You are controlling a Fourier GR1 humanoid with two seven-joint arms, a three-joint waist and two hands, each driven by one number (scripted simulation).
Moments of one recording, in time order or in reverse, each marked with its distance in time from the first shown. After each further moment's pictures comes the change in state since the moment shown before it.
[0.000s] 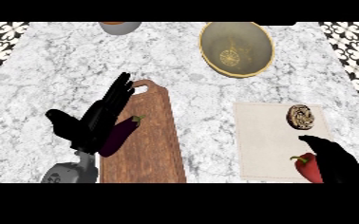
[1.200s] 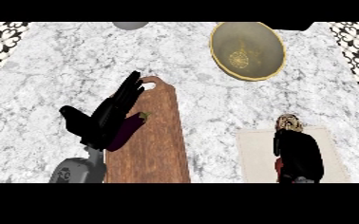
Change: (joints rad) left arm -0.037 -0.035 -0.012 0.038 -0.025 -0.041 -0.008; right arm -0.147 0.140 0.158 0.018 0.177 0.196 0.305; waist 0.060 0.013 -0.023
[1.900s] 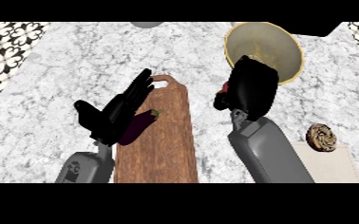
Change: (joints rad) left arm -0.050 -0.020 -0.029 0.031 -0.007 -0.015 0.011; right arm -0.652 0.088 0.208 0.085 -0.090 0.009 0.696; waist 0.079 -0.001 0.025
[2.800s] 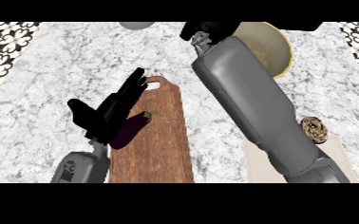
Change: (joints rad) left arm 0.004 0.011 0.034 0.012 -0.001 0.011 -0.008; right arm -0.624 -0.004 -0.100 0.481 -0.053 -0.083 0.123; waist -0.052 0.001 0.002
